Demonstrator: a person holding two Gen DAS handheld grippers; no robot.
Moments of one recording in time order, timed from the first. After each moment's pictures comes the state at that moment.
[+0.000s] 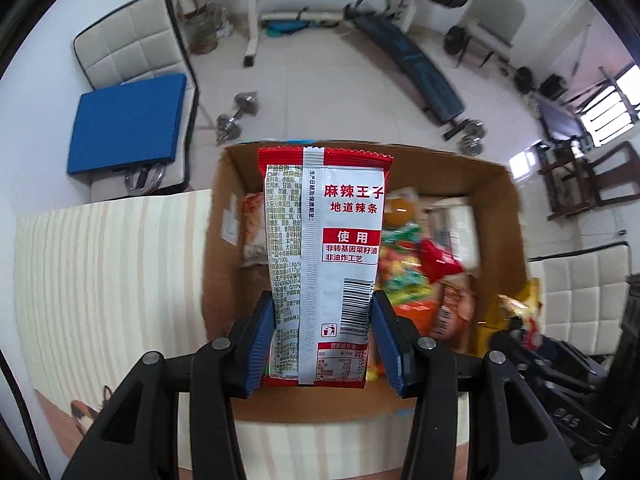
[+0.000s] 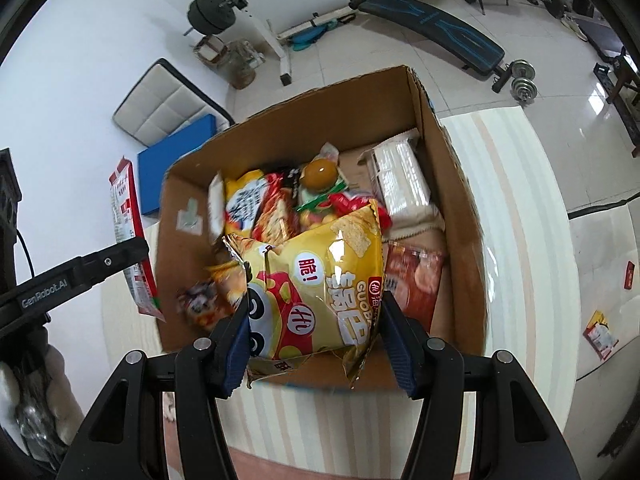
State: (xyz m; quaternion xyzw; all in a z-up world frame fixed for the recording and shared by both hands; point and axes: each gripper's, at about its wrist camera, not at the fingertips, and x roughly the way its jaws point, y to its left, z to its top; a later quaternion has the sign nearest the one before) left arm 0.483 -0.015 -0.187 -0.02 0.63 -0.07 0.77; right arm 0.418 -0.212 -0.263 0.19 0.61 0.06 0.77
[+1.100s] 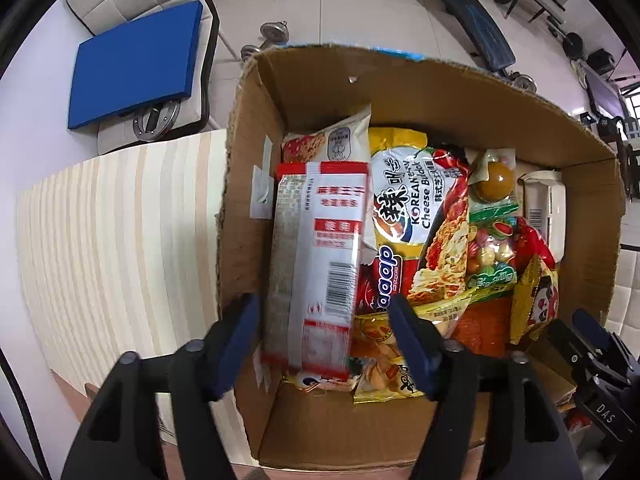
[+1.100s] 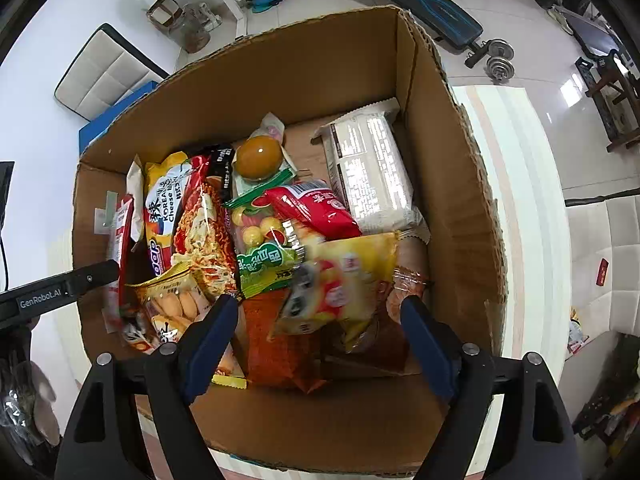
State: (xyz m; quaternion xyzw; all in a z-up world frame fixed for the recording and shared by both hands) left arm 0.515 0.010 -0.270 0.00 0.72 -0.02 0.69; right arm 0.463 -0.204 -0.323 0.13 0.67 0.00 0.73
